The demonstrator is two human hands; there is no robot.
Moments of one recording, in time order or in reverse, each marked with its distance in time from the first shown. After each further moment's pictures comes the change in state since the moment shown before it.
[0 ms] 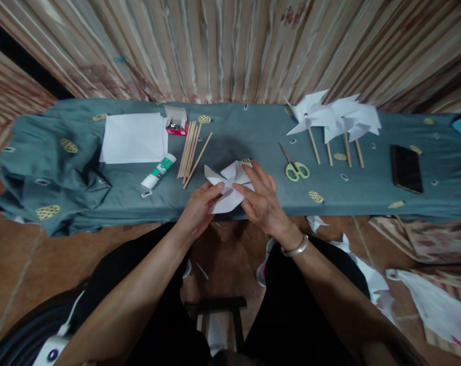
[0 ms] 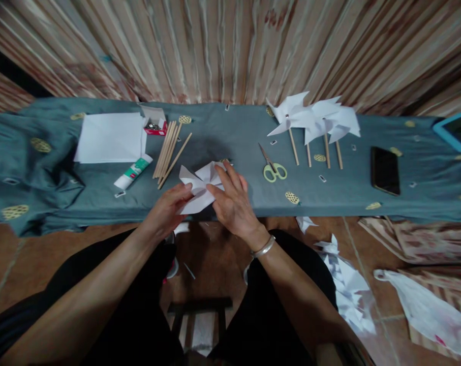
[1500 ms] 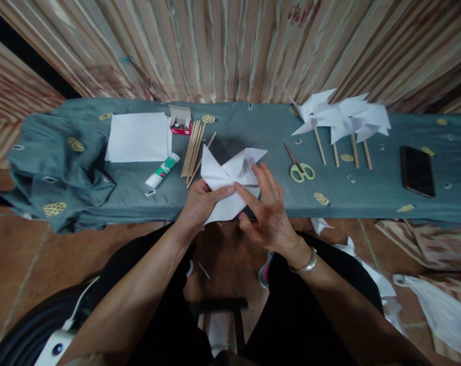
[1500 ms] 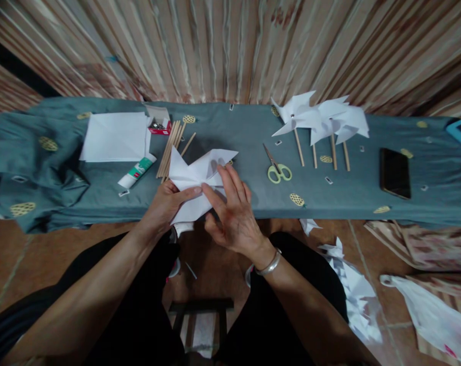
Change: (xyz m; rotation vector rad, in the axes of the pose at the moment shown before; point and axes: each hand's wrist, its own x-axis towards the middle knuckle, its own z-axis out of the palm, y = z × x) left_hand 0.000 0.011 0.006 0.019 0.056 0.105; right_hand -0.011 -0.020 -0.014 0.050 0.082 -0.102
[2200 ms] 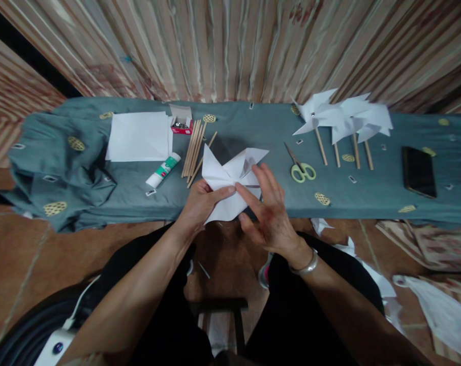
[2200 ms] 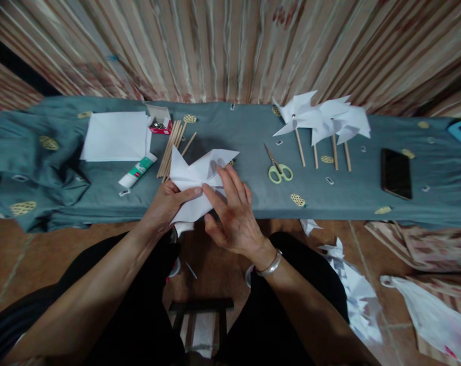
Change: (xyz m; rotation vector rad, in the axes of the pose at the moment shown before) left_hand -0.001 0.000 -0.001 0.009 -0.016 -0.015; right_hand 0.000 -0.002 -0.002 0.033 0.020 -0.018
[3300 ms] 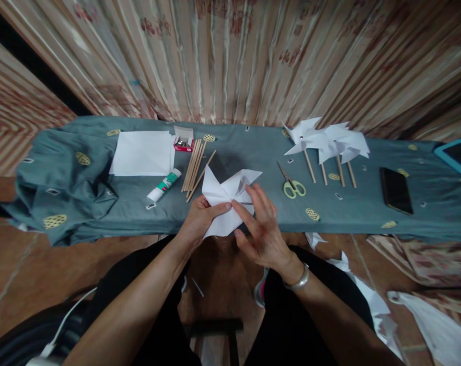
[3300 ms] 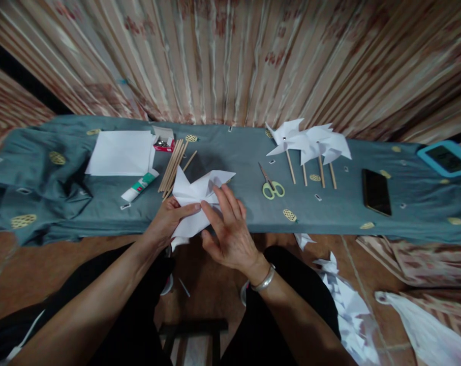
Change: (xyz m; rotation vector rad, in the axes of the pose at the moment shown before) left_hand 0.000 0.002 -0.001 -0.012 0.018 -0.034; right_hand 0.000 -0.005 -0.001 -0.027 -0.006 -0.013
